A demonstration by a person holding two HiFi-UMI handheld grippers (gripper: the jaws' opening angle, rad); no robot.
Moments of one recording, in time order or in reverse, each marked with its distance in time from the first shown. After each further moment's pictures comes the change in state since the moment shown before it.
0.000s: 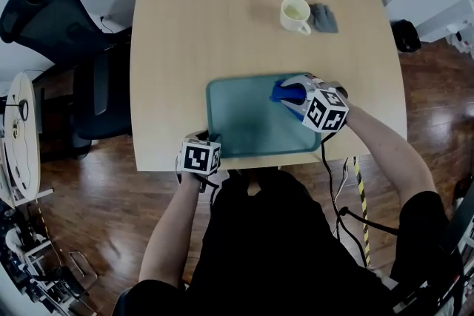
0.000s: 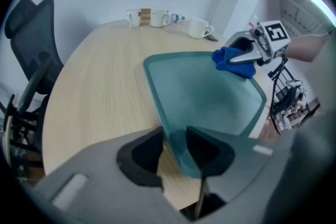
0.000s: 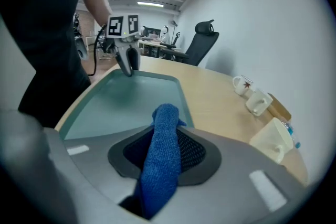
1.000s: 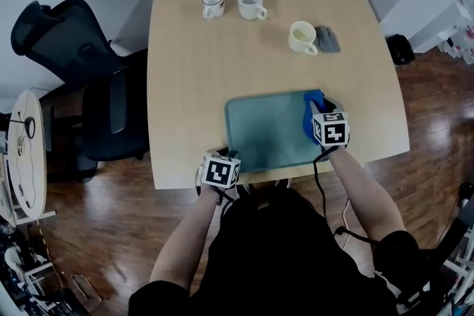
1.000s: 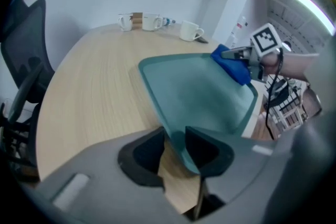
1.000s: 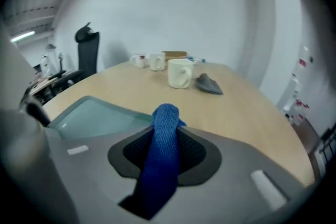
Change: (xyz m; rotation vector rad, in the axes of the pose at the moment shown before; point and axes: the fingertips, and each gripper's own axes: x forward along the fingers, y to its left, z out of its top) left arm 0.005 -0.007 -0.006 0.084 -0.039 -0.106; right arm -0.045 -0.032 -0.091 1.058 0.113 -0.738
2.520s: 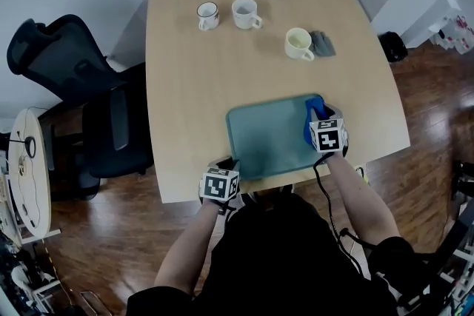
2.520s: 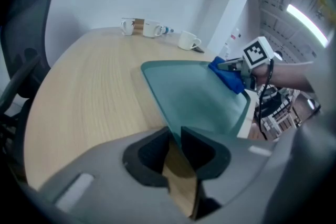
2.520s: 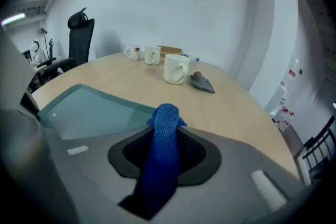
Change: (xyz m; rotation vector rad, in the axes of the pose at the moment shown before) left arm -0.009 0.008 0.001 -0.018 -0.088 -0.065; right arm -0.008 -0.001 -0.008 -0.064 0.050 -0.131
